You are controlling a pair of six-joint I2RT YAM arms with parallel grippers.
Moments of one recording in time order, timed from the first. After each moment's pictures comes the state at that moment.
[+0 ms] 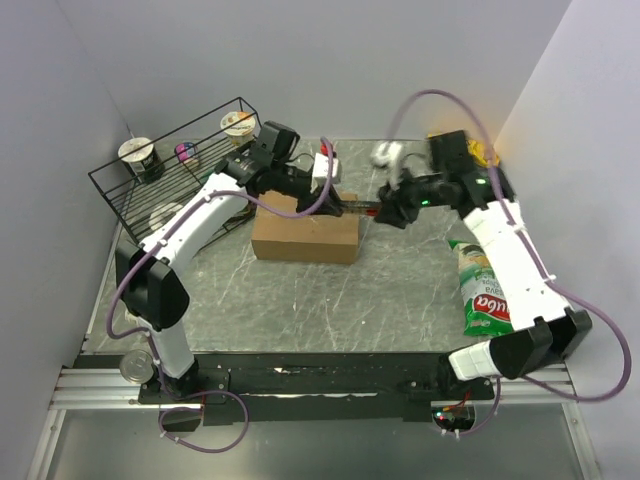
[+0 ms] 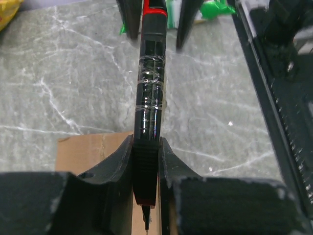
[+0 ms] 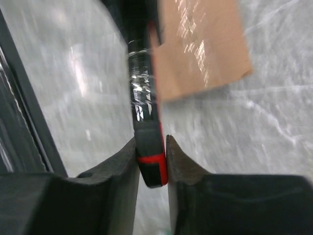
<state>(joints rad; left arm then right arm) -0.57 1.78 1.80 -0.74 0.95 0.78 0.34 1.41 1.64 -1.12 -0.54 -0.71</state>
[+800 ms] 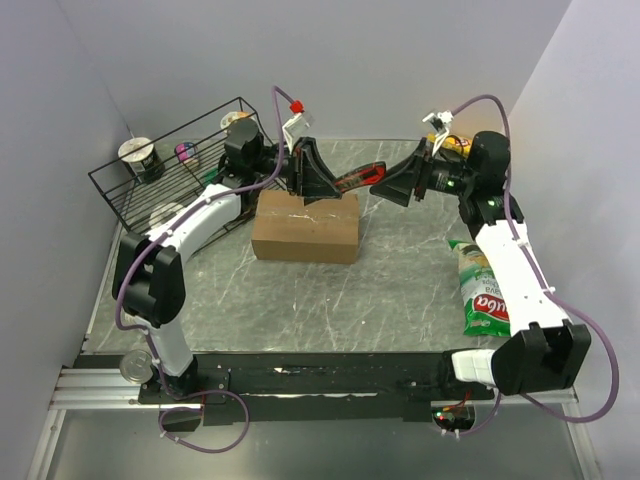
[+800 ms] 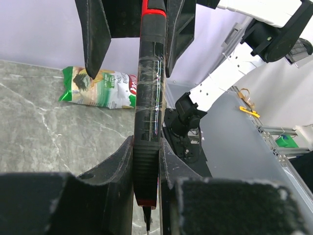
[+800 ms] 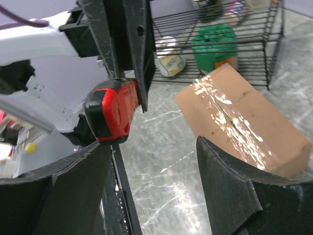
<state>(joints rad) -0.47 1.78 1.50 0.53 1.36 -0.61 0.07 1.27 1.26 -0.14 -1.11 0.33</state>
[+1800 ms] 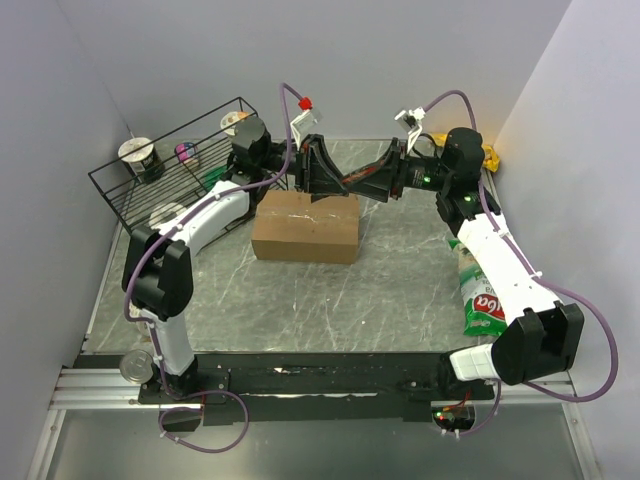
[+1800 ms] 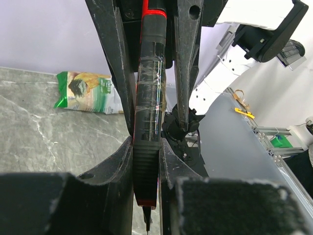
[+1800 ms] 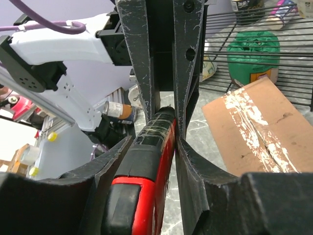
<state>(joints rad) -0.49 1.85 1.57 0.62 1.36 -0.70 0.22 1.35 1.28 0.04 -1.11 0.45</state>
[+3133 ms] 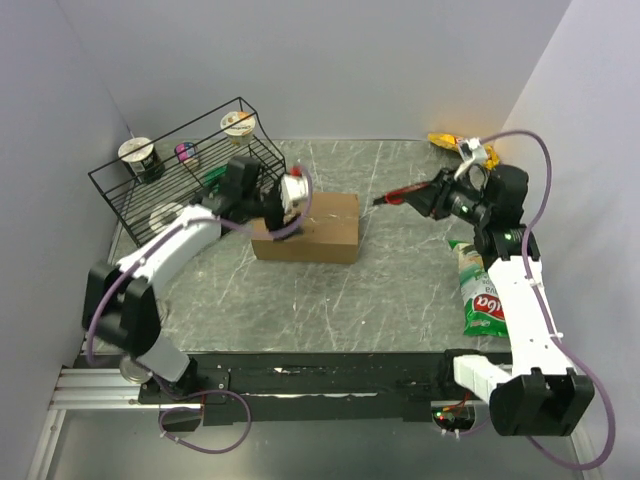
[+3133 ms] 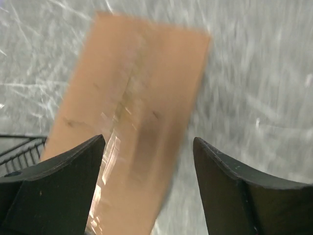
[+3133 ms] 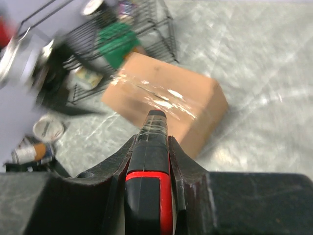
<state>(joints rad) -0.45 1.58 1.30 -0.38 0.66 0.62 -0.03 1.07 1.08 -0.29 -0.70 0.28</state>
